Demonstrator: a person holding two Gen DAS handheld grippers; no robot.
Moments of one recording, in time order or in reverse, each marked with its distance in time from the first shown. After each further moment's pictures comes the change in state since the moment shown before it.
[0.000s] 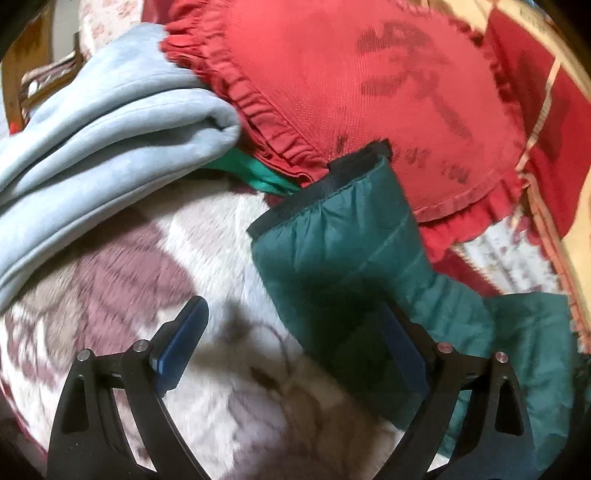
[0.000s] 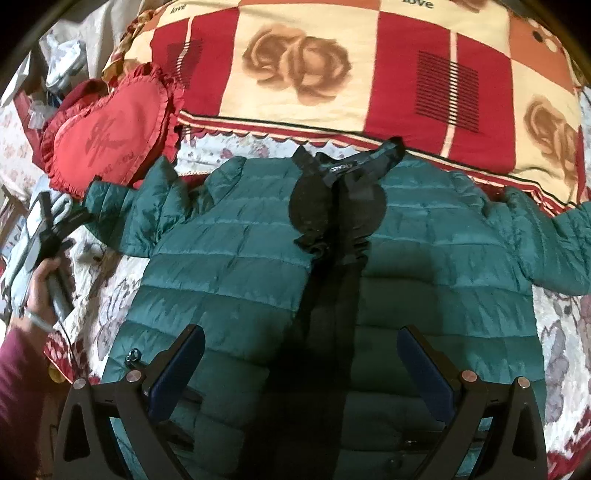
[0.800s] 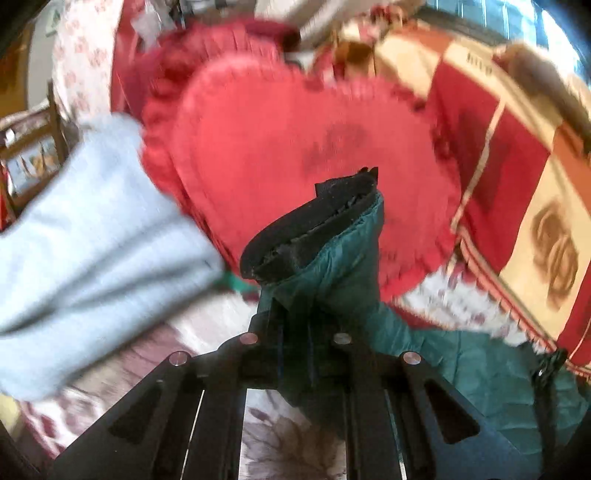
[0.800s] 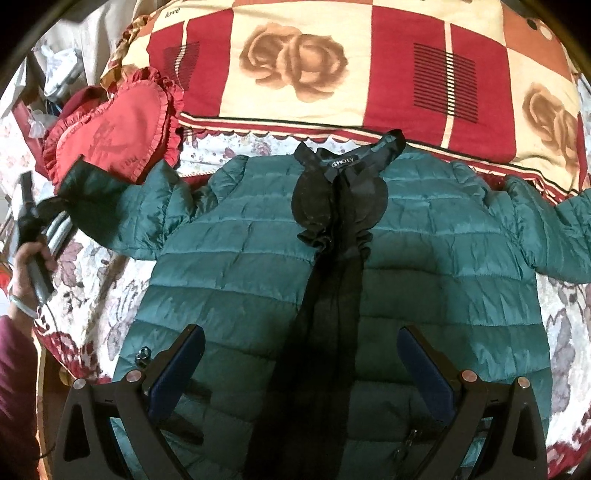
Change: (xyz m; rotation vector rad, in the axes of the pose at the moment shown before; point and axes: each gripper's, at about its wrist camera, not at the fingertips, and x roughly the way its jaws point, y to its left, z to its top) left arm -0.098 0.009 0.065 0.068 -0.169 -0.156; right arm -0.011 -0.005 -0.005 0.042 -0.005 0.040
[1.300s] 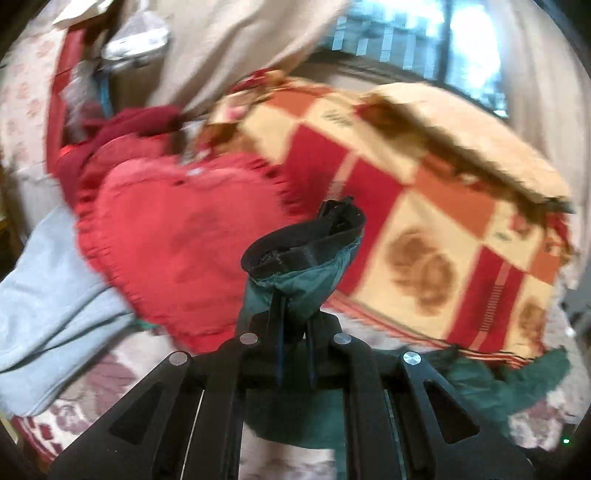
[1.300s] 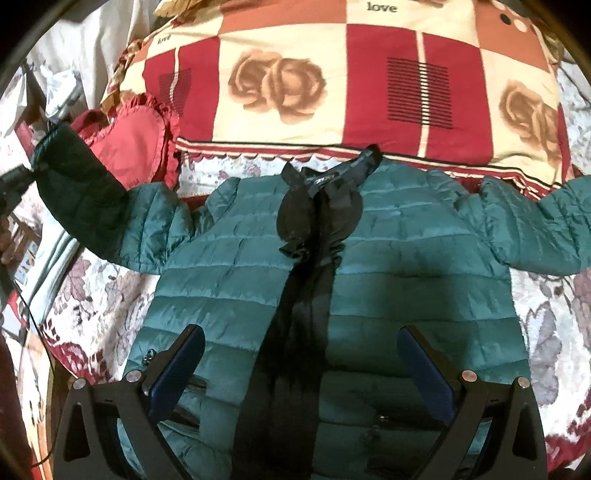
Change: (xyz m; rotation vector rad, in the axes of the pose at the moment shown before) left arm -0.145 -0.095 0.031 0.116 -0.091 -0.360; right arm -0.034 -0.028 -0.005 0.047 -0.063 0.006
